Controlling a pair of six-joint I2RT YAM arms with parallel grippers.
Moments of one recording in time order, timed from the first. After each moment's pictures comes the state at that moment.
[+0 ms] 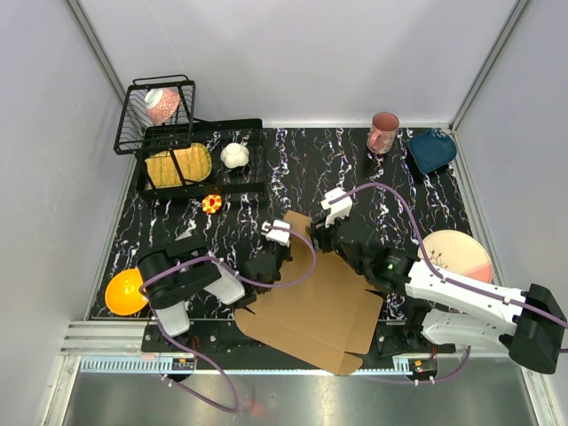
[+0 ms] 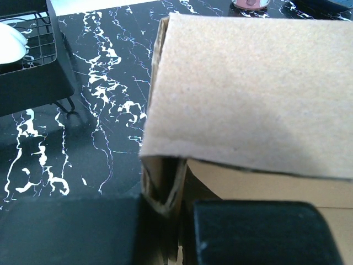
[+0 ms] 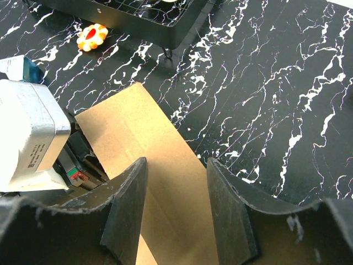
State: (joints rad) left arm -1.08 1.76 0.41 1.29 -0.71 -0.06; right arm 1.00 1.05 0.69 0.04 0.42 0.20
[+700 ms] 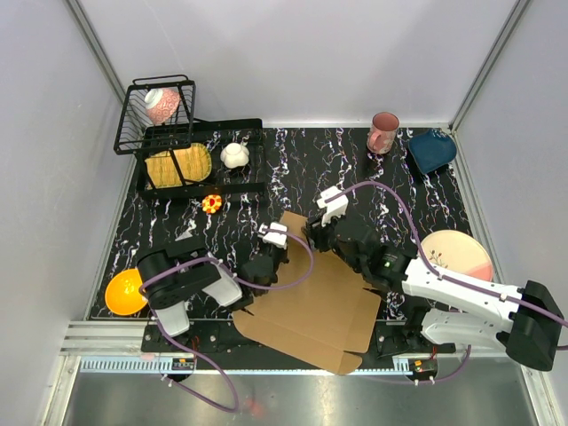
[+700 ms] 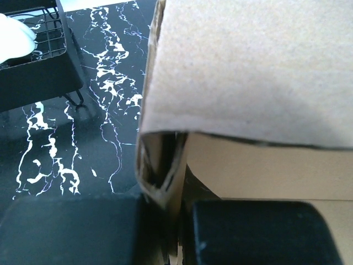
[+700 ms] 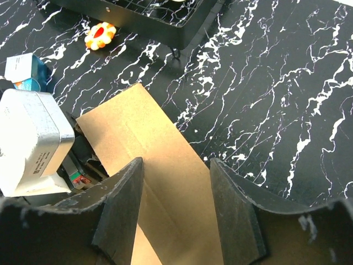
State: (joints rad) left arm -1.08 1.76 0.38 1.31 -0.73 -0.06; right arm 1.00 1.08 0.70 0.06 0.40 0.19
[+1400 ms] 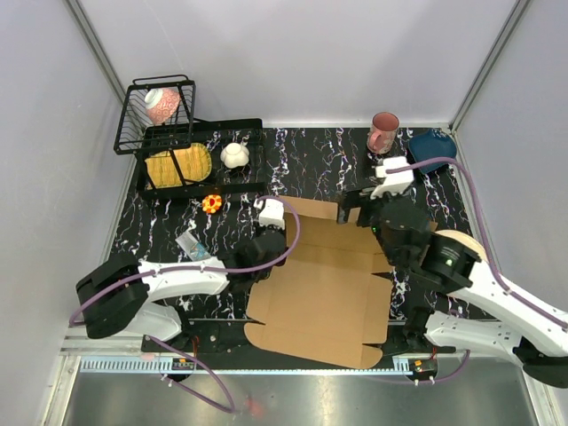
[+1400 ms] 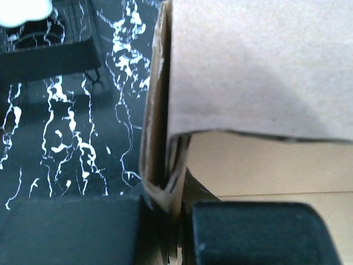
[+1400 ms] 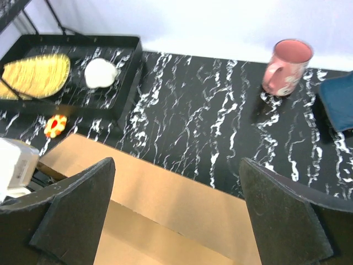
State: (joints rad) left arm -1.07 1.36 0.60 0.41 -0.78 -0.37; right arm 1.01 0.91 1.07 -0.38 0.74 0.24
